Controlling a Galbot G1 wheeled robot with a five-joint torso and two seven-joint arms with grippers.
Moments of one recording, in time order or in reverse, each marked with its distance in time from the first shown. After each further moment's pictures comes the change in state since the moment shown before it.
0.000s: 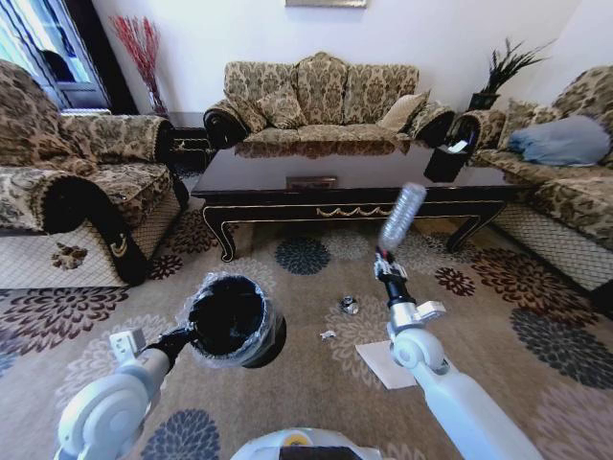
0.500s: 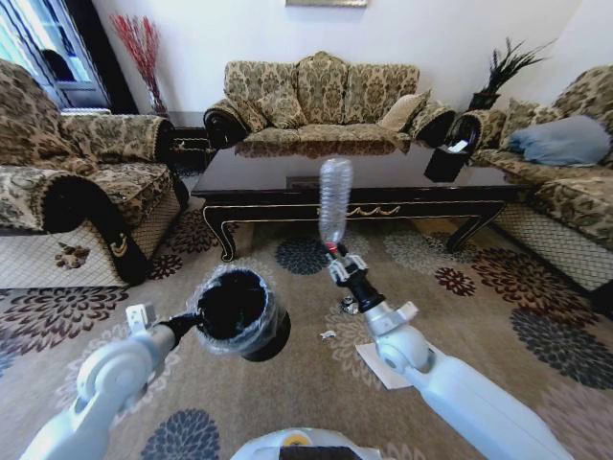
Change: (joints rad) left arm -0.258 0.200 0.133 0.230 -0.217 -0.005 -0.029; right arm 0.319 -0.125 -0.430 -0.069 -0.137 0.068 -0.036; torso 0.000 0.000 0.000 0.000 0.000
